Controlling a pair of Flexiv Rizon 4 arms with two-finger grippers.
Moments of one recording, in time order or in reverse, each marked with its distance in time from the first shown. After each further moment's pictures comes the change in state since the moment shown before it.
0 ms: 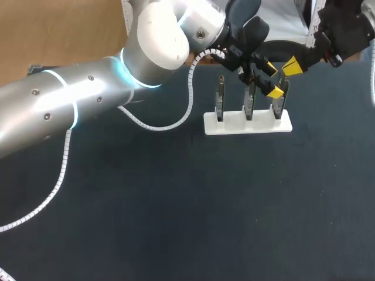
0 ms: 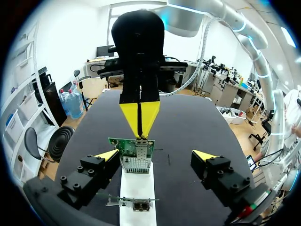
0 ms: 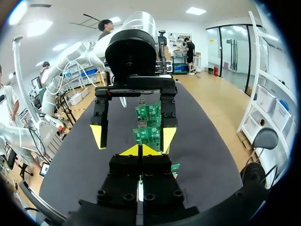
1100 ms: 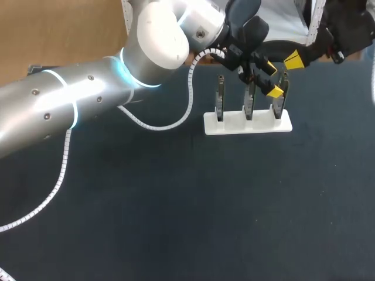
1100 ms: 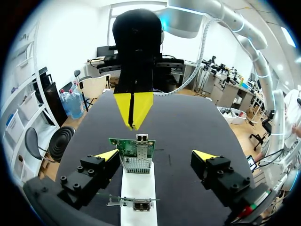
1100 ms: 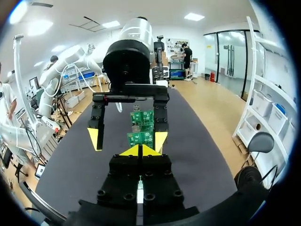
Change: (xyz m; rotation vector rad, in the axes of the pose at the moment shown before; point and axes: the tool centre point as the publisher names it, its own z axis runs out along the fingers) left arm -0.001 0.002 -0.001 -0.006 -0.002 0.000; right arm -0.009 -0.011 -0.010 0.044 -0.053 -0.021
